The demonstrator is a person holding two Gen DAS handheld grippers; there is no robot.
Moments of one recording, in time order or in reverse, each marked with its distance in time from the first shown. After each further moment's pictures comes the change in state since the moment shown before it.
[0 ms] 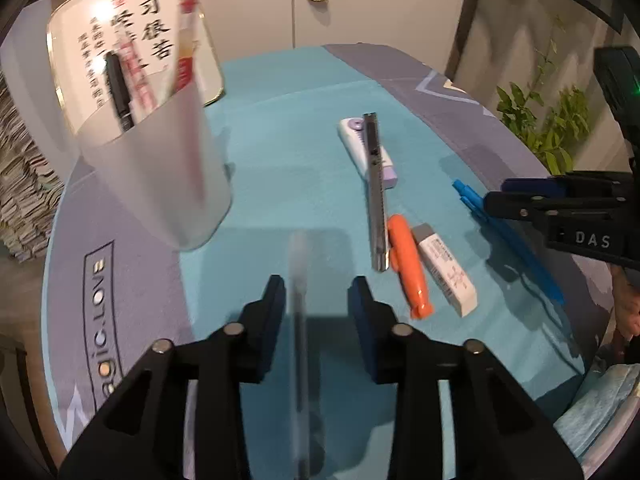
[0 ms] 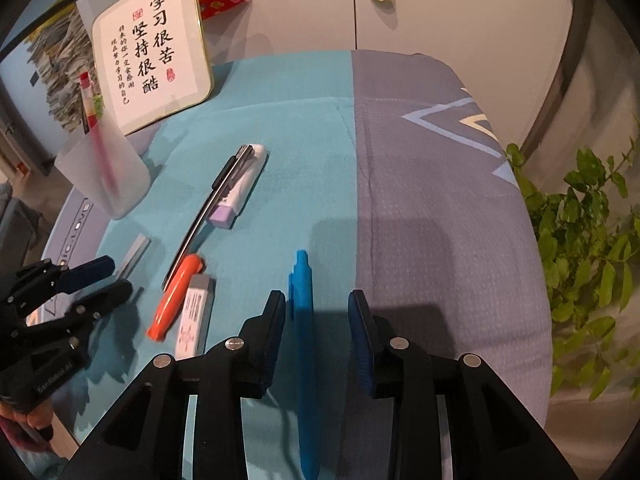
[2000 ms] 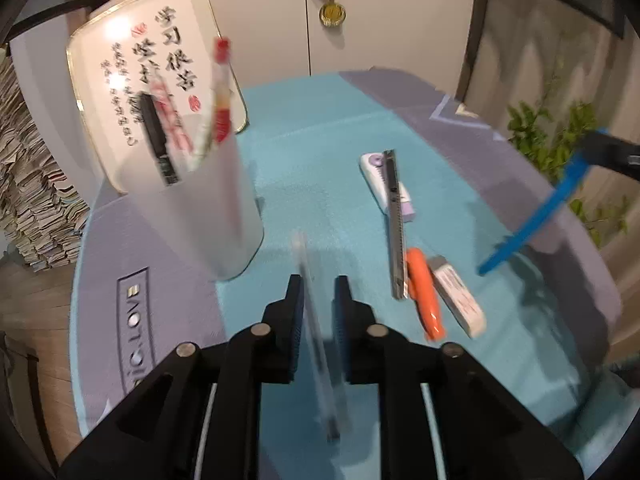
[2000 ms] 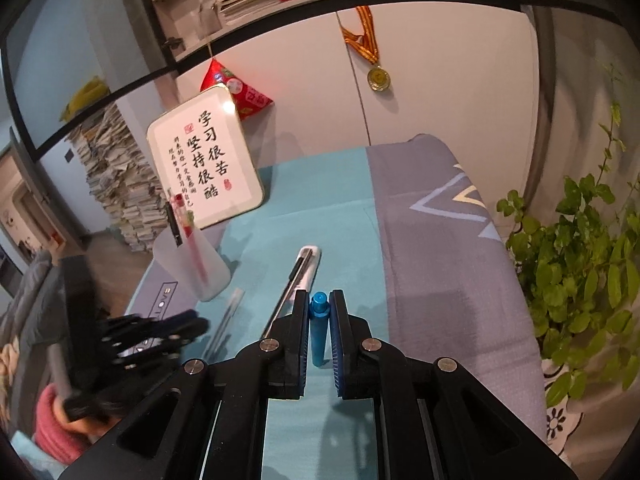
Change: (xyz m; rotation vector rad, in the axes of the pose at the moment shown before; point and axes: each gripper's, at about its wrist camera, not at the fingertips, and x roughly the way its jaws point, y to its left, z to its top) left arm 0.000 0.004 0.020 -0.004 -0.058 0.074; right arm -0.098 0.004 -0.005 0.122 -0.309 0.139
